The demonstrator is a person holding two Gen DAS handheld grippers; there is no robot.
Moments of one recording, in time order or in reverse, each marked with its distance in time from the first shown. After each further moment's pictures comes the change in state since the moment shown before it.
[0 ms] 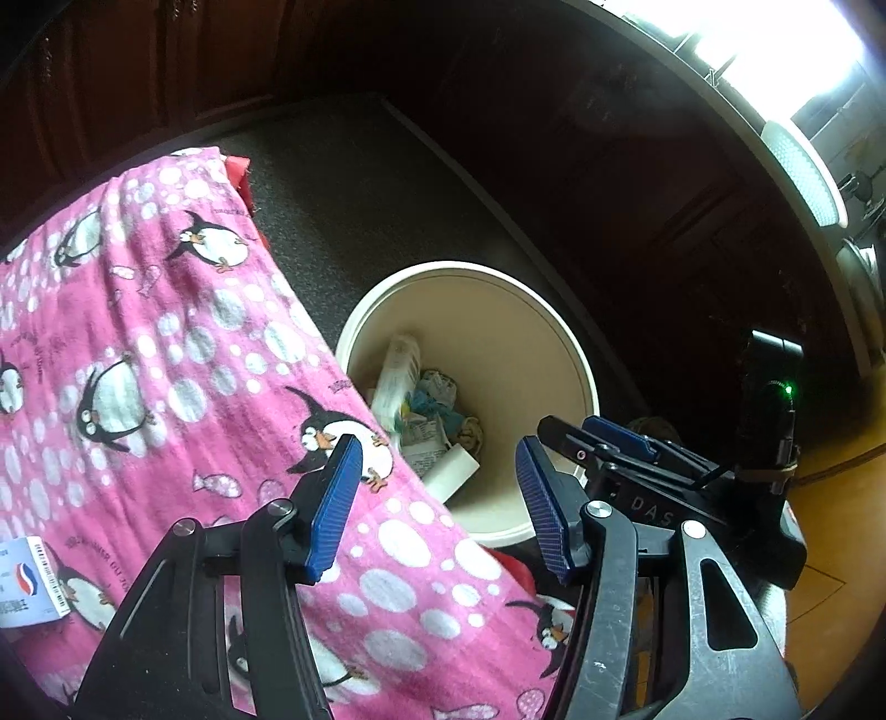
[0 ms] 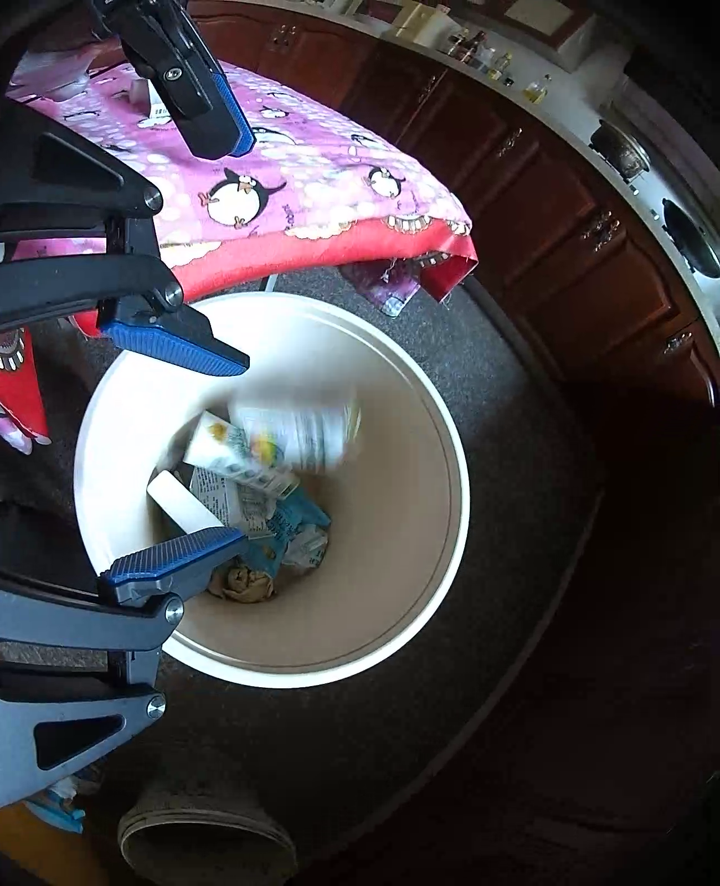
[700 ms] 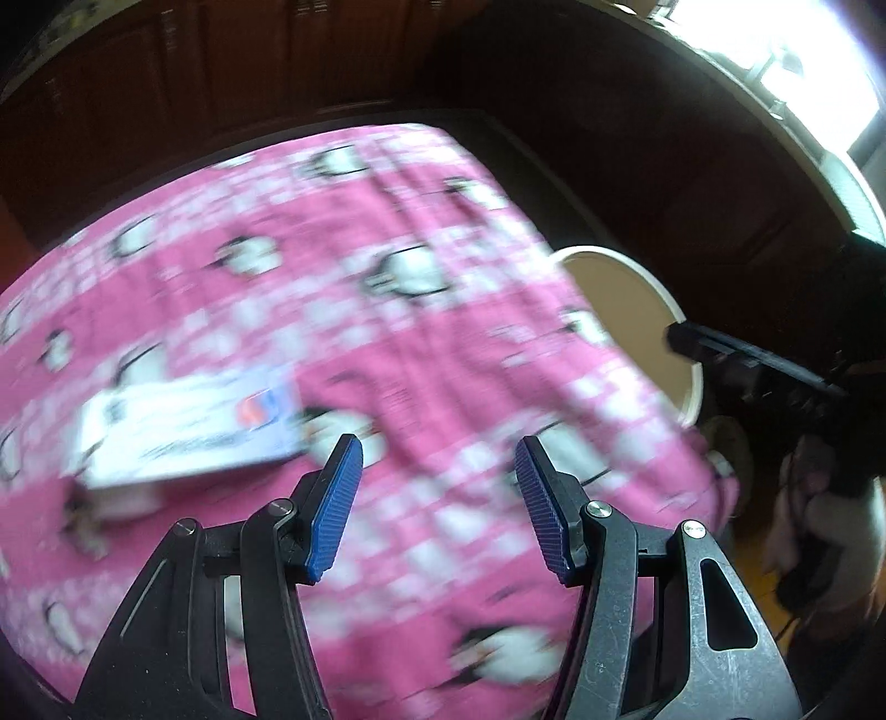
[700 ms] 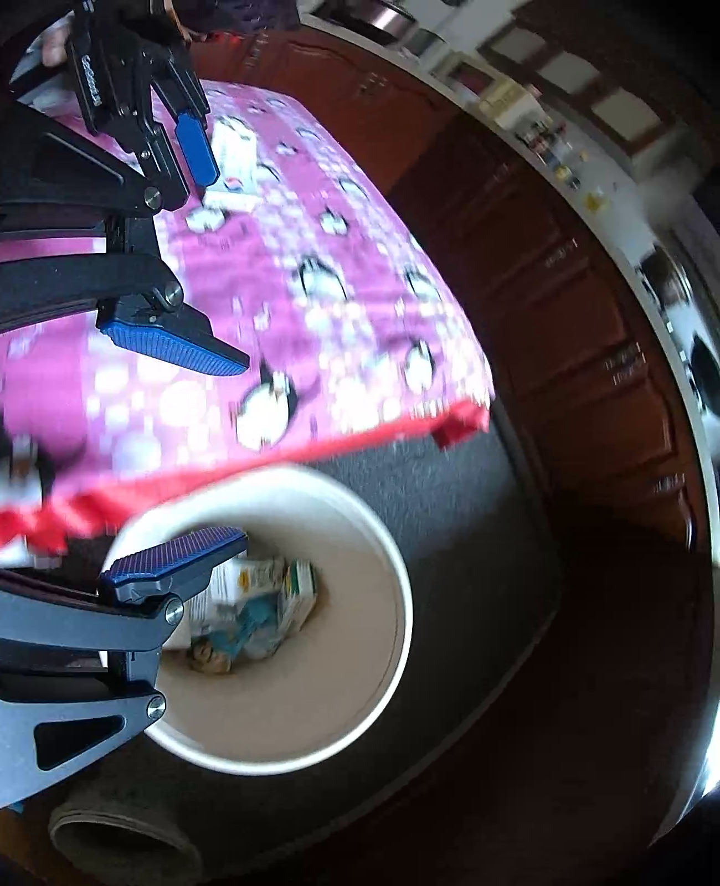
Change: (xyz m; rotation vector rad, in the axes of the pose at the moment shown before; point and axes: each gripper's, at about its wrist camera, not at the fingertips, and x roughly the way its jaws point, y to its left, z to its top) left arm -0.111 0.109 -0.091 -0.112 -0.040 0.221; right arm -0.031 0.126 -0.019 -0.275 -0.022 0.131
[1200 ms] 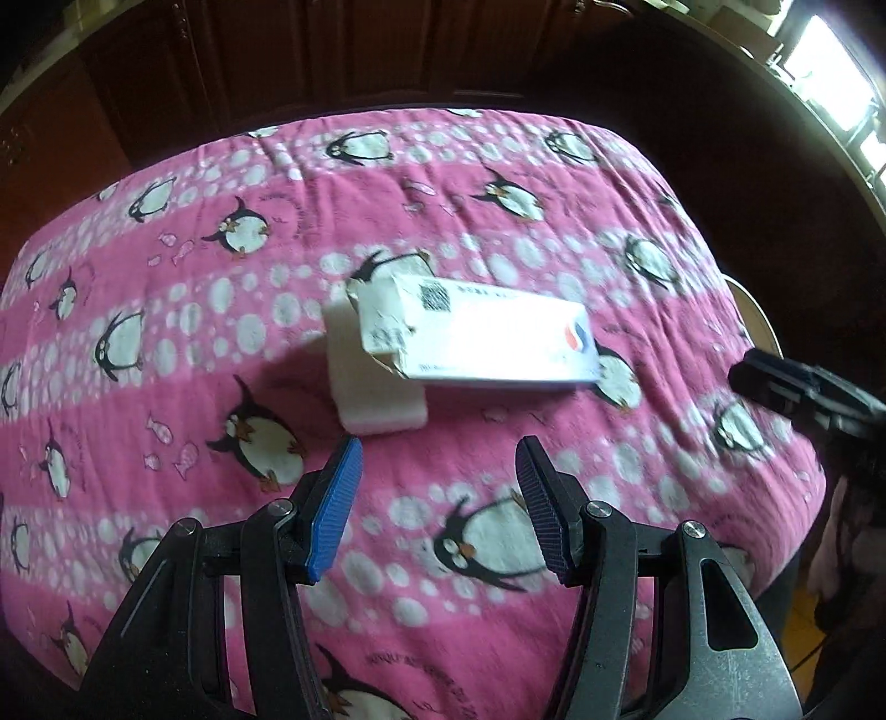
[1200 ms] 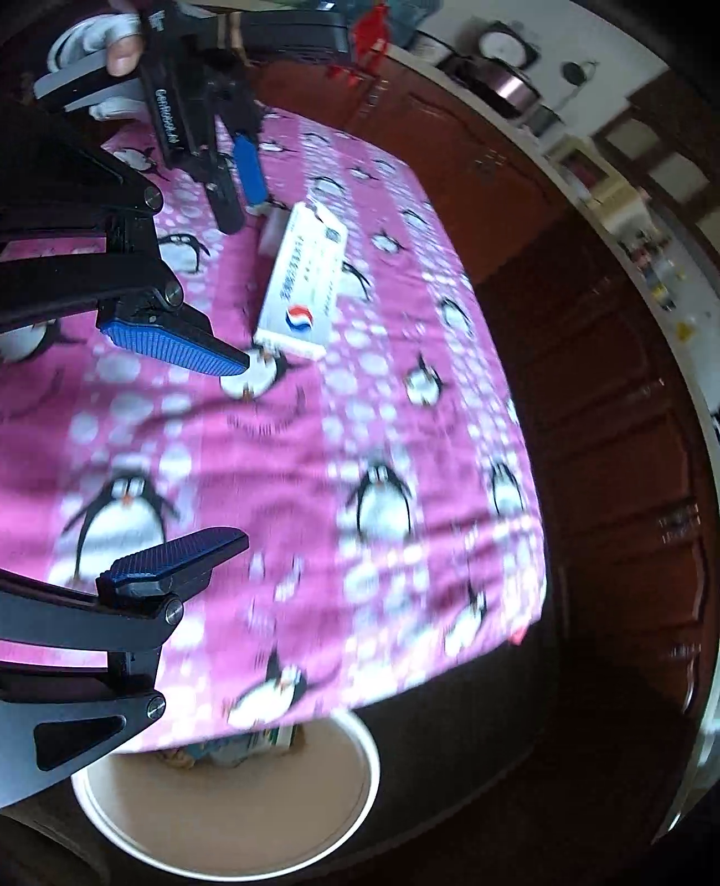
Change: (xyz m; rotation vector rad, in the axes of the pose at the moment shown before) left arm -0.018 0.103 -0.028 -0.182 0.016 0.158; right arm 0.051 0.119 -0.008 -0.233 0.130 0.138
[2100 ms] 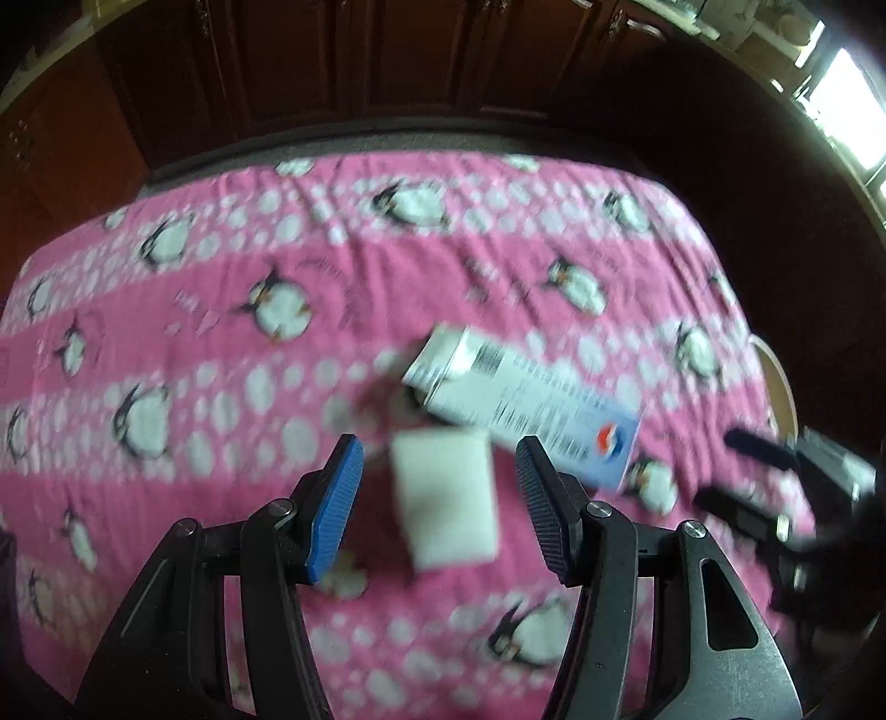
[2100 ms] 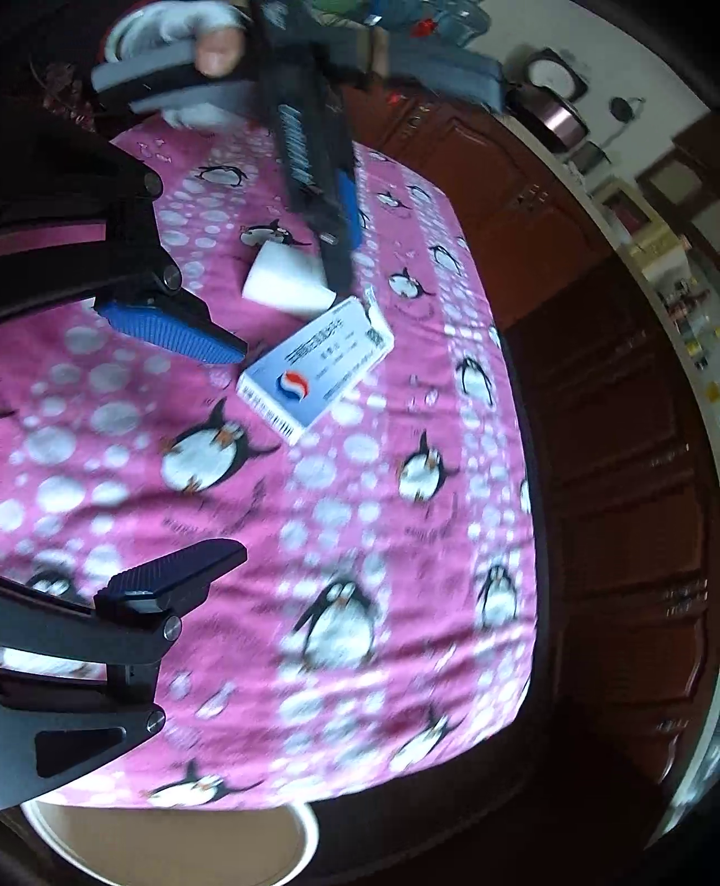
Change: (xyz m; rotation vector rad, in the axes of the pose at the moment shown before) left arm 0.008 0.039 0.050 -0.053 0.005 0.015; right arm 0.040 0.046 0.028 -0.113 0.047 0.054
